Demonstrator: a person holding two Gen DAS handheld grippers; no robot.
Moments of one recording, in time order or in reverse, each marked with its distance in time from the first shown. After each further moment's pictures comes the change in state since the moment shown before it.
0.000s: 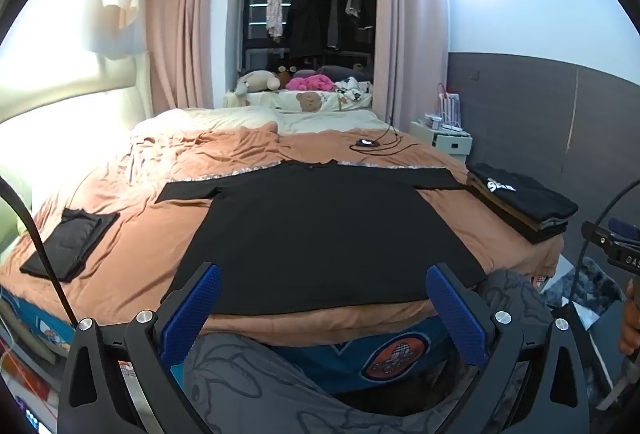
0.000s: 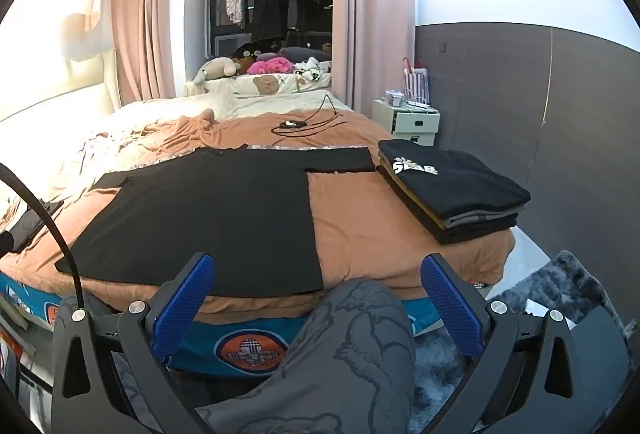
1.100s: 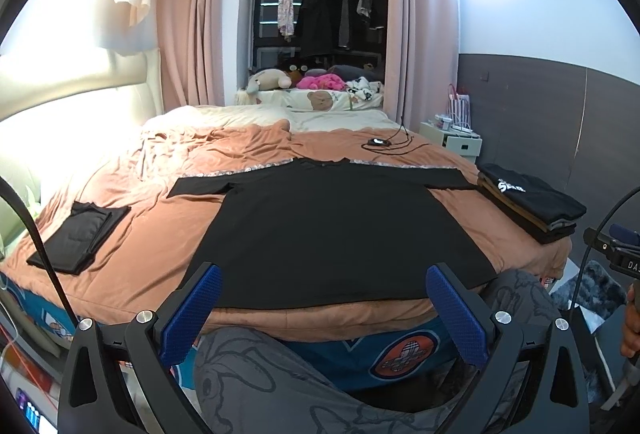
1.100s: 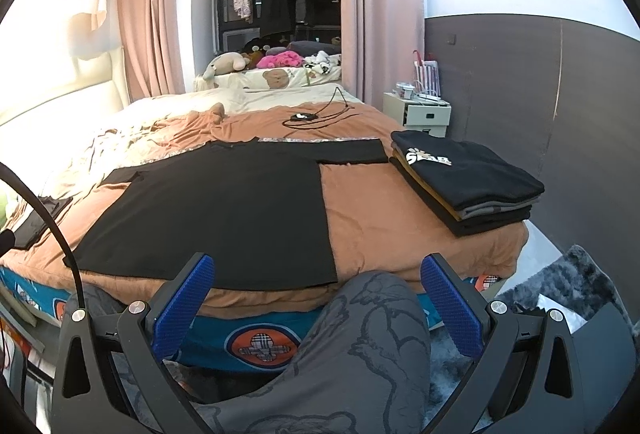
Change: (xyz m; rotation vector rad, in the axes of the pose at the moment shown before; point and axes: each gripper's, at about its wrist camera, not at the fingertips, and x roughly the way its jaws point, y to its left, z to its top) left arm -0.002 0.008 -0.006 -0.013 -0.005 0.028; right arm 0.005 0.000 -0.002 -0.002 0.025 0.033
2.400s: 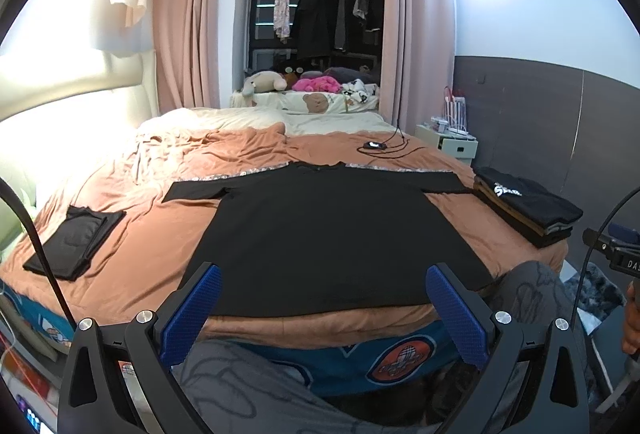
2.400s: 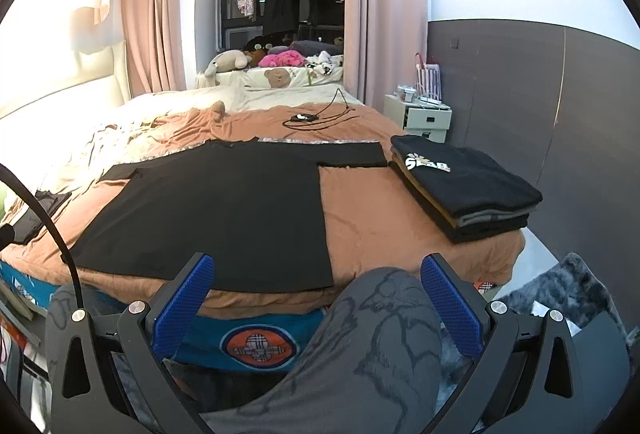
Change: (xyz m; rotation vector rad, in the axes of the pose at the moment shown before) left arm 0.002 0.003 0.011 -0.003 -0.010 -0.022; right arm 0.001 0.005 0.009 -0.016 0.004 -0.010
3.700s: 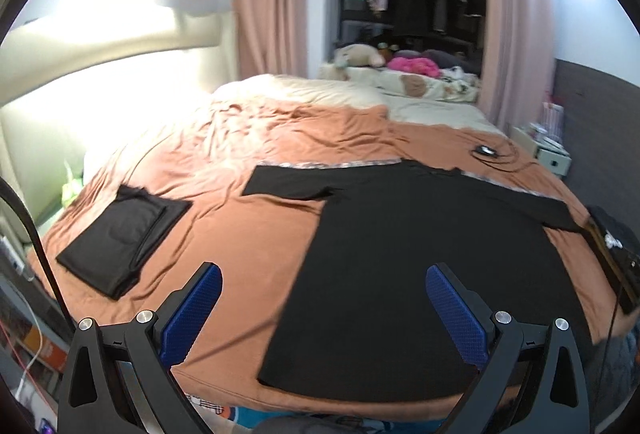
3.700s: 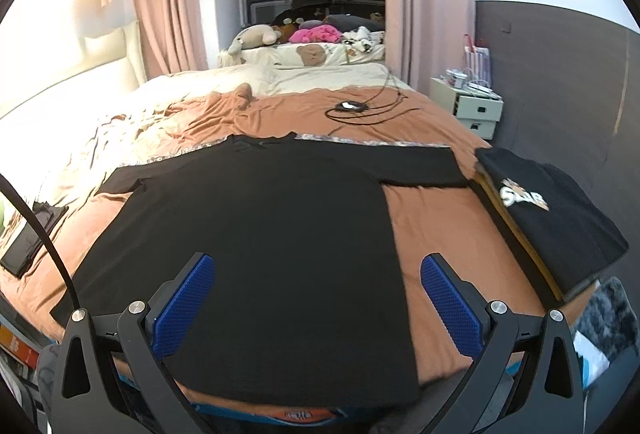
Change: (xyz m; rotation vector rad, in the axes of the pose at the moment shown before) left arm 0.125 0.142 0.063 -0.161 0.111 0.299; right arm 0.180 0.042 0.100 -0.029 0.103 0.122
